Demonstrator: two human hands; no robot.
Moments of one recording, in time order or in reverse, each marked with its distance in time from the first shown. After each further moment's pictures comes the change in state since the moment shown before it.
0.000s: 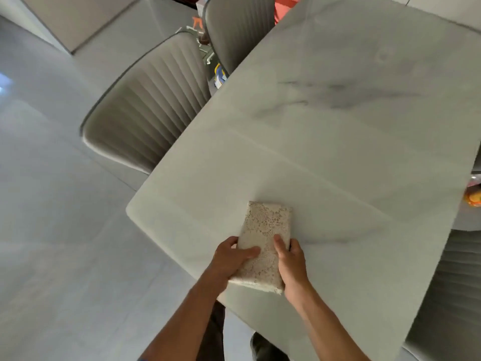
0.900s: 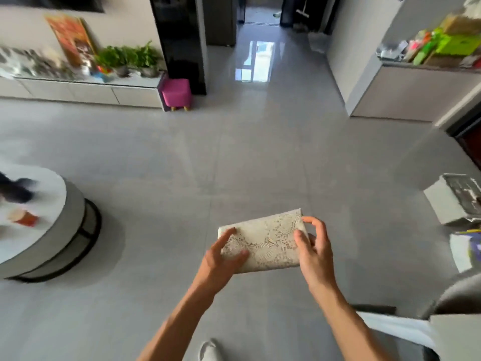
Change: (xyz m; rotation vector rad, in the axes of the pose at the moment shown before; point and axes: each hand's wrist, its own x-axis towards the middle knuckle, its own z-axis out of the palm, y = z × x) left_hand -0.309 -0.274 -0.657 -0.593 0.744 0.504; right_hand -0.380 0.129 0.626 -0.633 -0.769 -0.828
